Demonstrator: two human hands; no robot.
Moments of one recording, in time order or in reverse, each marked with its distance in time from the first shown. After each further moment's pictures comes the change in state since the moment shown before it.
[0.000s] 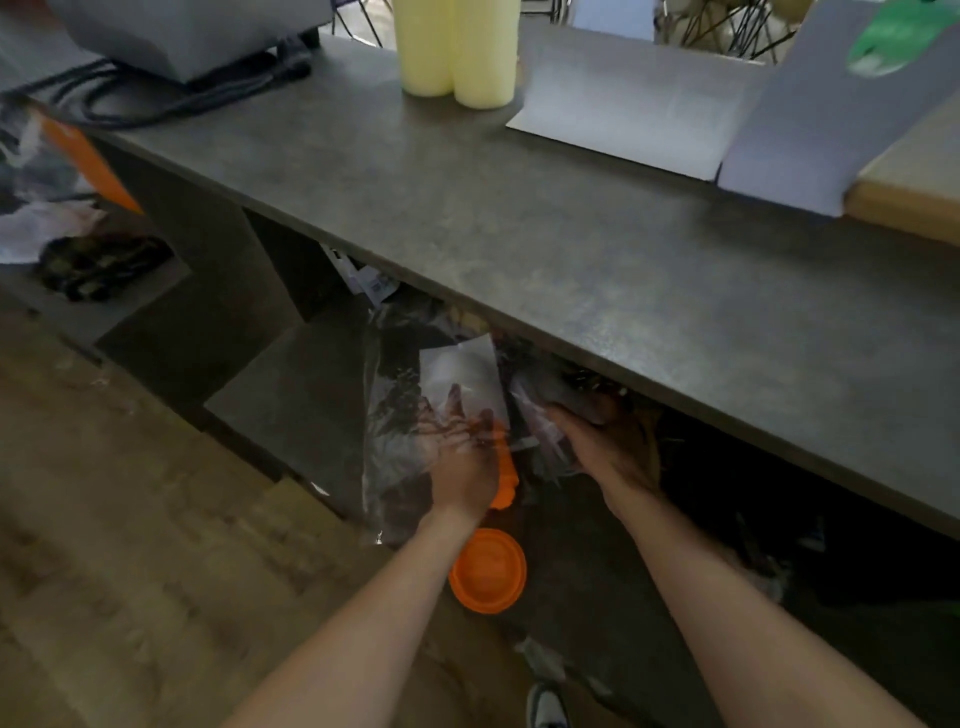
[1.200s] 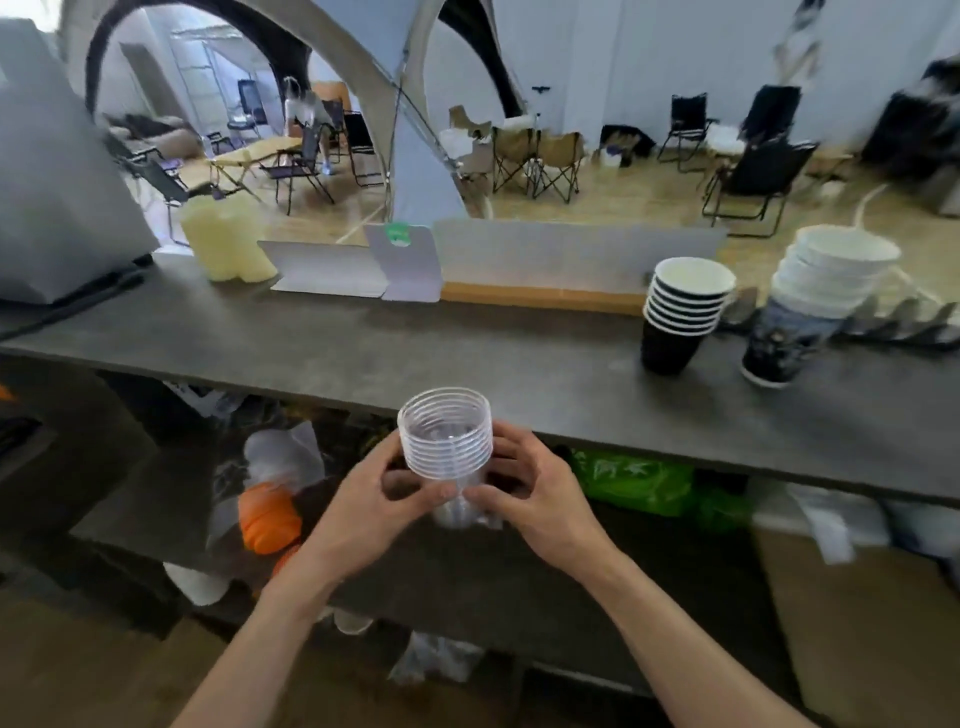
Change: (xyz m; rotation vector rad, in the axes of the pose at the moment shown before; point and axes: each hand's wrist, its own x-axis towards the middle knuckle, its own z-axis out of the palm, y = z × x) left_hand -0.178 0.321 -0.193 -0.776 -0.359 0.217; right_hand -0.278 0.045 -0.269 0.102 -0.006 -0.539
